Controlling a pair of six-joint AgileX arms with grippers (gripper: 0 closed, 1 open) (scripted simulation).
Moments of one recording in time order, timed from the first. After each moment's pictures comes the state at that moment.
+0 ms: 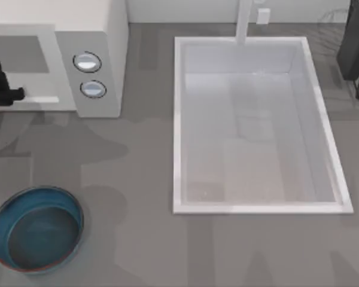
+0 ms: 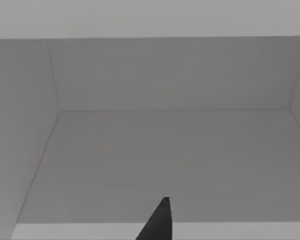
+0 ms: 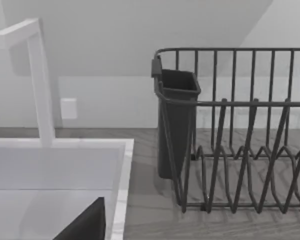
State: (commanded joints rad) left arm 0.14 1.91 0.67 1.04 0.17 0.06; right arm 0.00 0.00 0.00 0.00 0.00 0.00
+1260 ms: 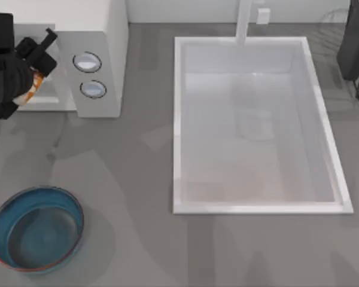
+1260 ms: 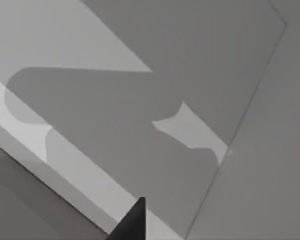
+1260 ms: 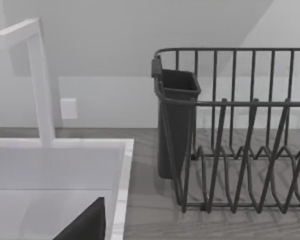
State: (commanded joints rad) left arm -0.13 1.87 1.06 0.14 -0.08 -0.83; right arm 0.00 0.00 0.00 0.00 0.00 0.00
